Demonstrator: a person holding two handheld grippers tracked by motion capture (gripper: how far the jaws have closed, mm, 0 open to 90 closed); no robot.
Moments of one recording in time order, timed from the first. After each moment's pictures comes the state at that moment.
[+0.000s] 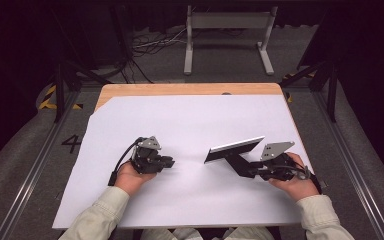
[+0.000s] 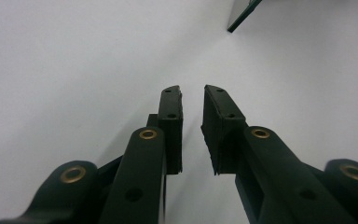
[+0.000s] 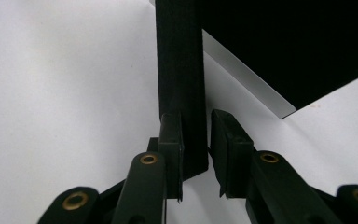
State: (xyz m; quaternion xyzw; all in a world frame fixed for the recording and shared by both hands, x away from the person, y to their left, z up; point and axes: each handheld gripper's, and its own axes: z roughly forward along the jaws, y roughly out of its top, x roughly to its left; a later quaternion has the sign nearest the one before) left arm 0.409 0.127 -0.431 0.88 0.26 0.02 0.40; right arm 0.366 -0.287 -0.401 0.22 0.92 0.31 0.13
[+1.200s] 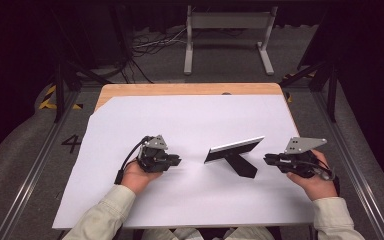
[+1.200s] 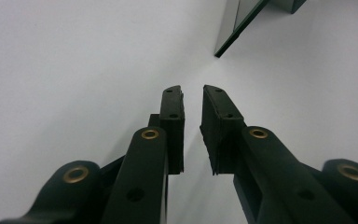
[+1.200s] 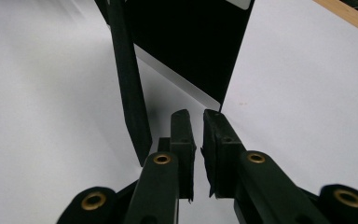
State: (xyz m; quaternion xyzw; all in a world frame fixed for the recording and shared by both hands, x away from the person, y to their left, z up) left arm 0.409 0.106 -0.425 0.88 0.24 0.03 0.41; right arm 0.357 -0.330 -0.374 0.26 0.87 0.37 0.18
